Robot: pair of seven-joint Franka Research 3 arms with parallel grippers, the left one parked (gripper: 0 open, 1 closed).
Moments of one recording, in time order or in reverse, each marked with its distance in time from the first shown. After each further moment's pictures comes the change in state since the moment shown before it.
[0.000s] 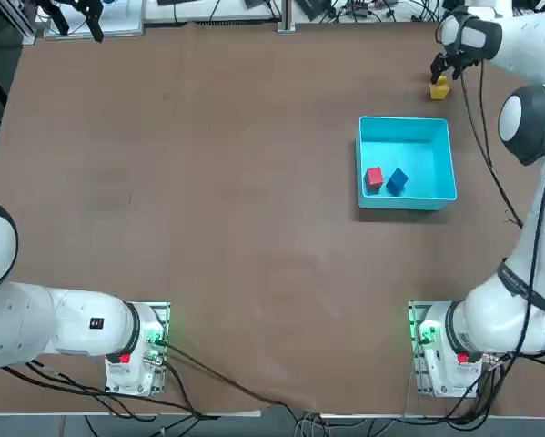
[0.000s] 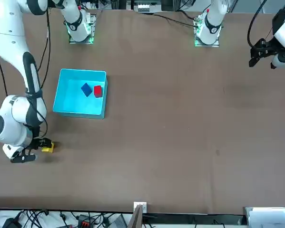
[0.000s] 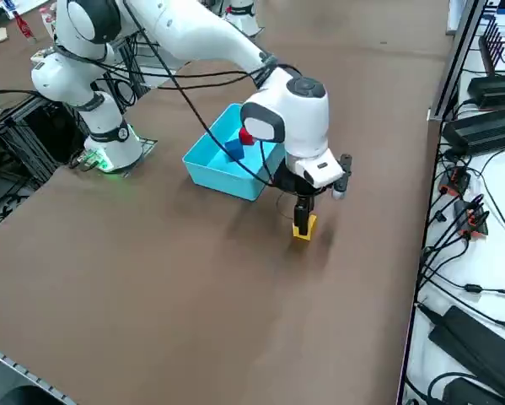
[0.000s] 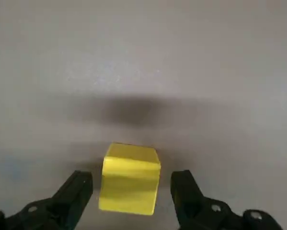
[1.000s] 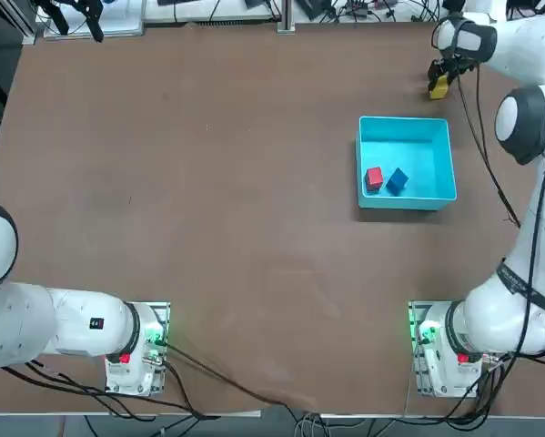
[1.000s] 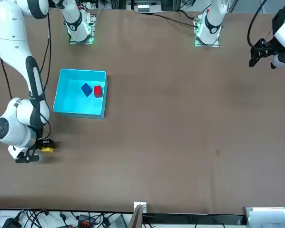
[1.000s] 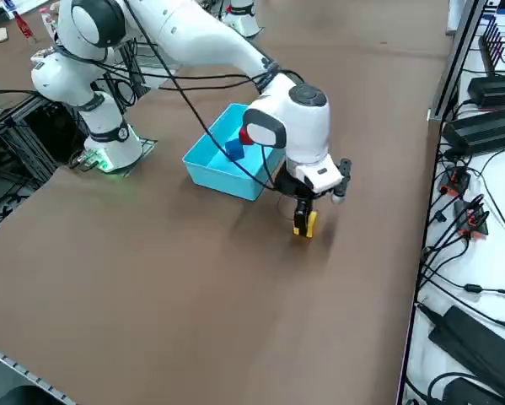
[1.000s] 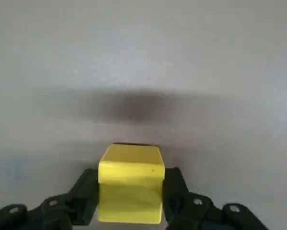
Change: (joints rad) arm 0.006 -0.001 0.006 0.009 0.012 -0.053 0.010
